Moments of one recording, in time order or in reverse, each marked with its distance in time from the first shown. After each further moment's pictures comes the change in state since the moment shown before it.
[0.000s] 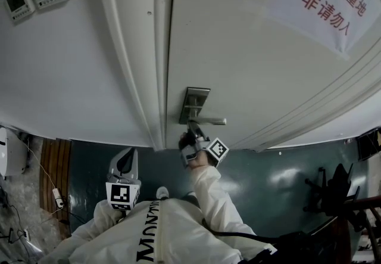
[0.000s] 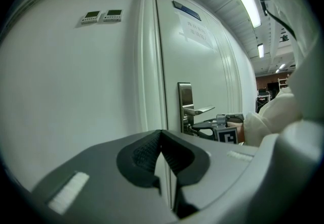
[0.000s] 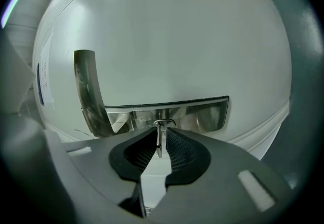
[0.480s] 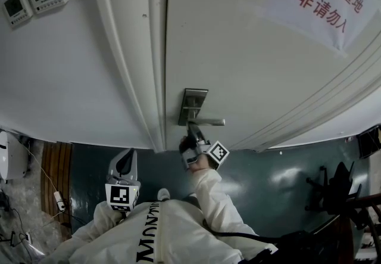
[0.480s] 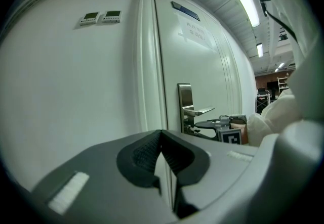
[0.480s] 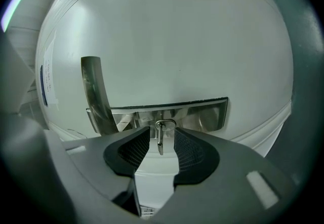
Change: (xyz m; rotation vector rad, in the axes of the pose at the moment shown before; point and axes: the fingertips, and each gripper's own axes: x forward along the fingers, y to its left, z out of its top) left arm 0.000 0.001 0.002 0.010 -0.003 -0.002; right arm -0.008 0.001 0.001 -0.005 0.001 0.029
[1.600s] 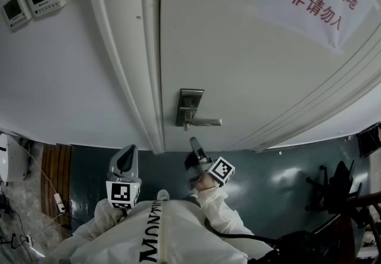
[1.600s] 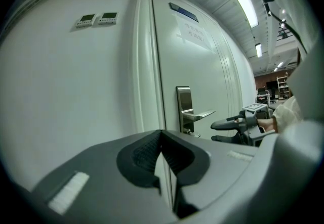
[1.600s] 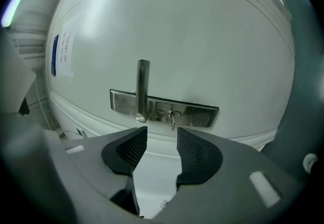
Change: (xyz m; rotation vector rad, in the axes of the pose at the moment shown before) left arm 0.012 -0.006 0.013 0.015 -0.026 0.001; right arm -0.064 0.031 -0.020 -0.261 0.079 -0.070
